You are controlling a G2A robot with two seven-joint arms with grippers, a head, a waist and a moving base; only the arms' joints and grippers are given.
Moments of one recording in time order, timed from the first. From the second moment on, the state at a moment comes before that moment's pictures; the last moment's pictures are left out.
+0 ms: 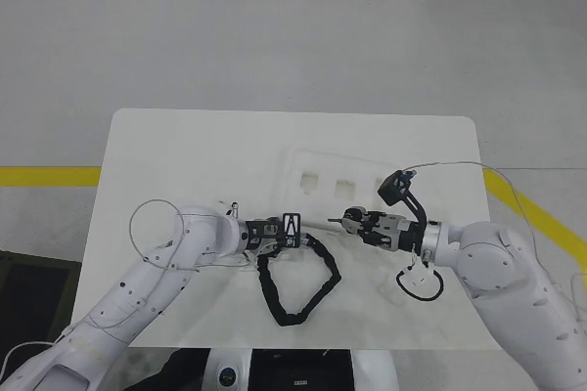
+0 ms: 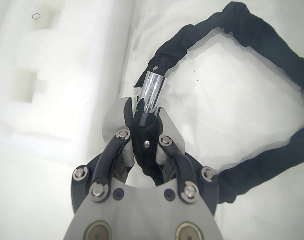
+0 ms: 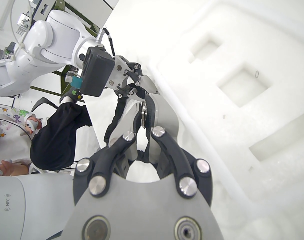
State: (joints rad) left arm 0.96 -1.04 -0.86 -1.55 1.54 -0.89 -0.24; right arm -1.21 -0.94 1.21 -1.83 -0.30 -0.40 0.80
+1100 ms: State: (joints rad) left arm 1.08 -1.00 -1.02 -1.41 1.53 -0.90 0.50; right arm -1.23 -0.93 1.24 -1.83 -0.19 -0.50 0.83
